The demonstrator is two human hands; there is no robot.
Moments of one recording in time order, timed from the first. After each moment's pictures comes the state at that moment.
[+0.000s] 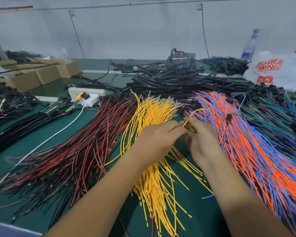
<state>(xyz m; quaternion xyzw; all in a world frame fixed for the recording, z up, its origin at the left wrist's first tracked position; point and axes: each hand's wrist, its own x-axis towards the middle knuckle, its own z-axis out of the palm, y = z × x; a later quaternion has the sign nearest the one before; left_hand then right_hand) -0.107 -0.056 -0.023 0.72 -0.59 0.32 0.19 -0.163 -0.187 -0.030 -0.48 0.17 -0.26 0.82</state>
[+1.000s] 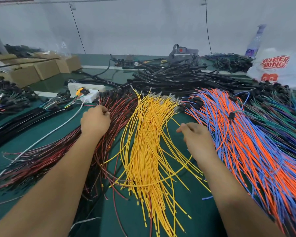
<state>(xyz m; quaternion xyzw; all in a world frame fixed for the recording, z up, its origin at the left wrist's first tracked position) 0.016 0.036 -0.038 0.96 -0.06 0.13 0.24 -0.163 -0.193 -0.045 -0.80 0.21 -0.22 0.52</state>
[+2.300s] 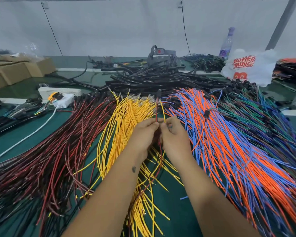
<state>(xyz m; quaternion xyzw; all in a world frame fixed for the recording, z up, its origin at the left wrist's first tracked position) -0.104 -0.114 -0.037 0.61 -0.12 -0.23 0.75 -0.156 -0.187 -0.056 -0.77 0.18 -0.30 0.53</state>
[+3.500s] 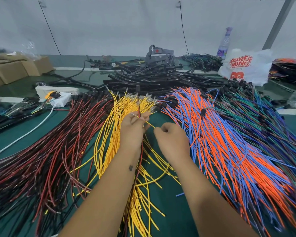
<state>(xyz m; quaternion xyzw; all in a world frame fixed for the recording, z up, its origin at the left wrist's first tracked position) -0.092 -0.110 -0.044 0.57 -0.07 -0.10 0.81 -0.167 -0.185 -0.044 -0.85 0.24 -0.25 0.40</state>
